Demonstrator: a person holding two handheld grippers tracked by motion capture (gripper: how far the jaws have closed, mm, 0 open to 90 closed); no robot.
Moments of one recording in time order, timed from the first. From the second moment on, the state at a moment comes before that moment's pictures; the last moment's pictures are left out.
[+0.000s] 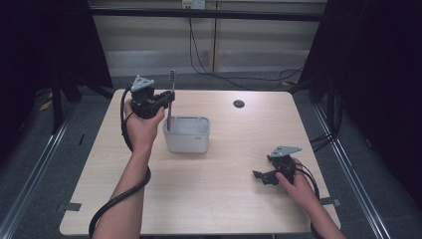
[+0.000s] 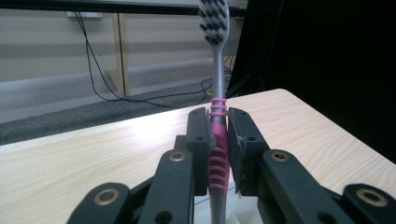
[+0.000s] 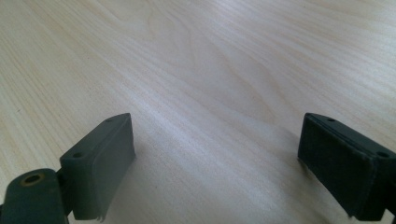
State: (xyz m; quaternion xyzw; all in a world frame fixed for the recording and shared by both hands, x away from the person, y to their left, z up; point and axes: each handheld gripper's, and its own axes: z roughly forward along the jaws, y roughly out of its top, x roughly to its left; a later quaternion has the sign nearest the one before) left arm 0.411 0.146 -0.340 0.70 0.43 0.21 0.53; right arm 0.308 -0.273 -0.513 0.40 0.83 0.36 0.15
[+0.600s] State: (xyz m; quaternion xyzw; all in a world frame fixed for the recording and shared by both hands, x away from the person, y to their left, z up) left arm 0.417 0.147 -0.348 0.70 0.43 0.22 0.53; right arm 0.308 -0.273 -0.513 0.40 0.83 0.36 0.15
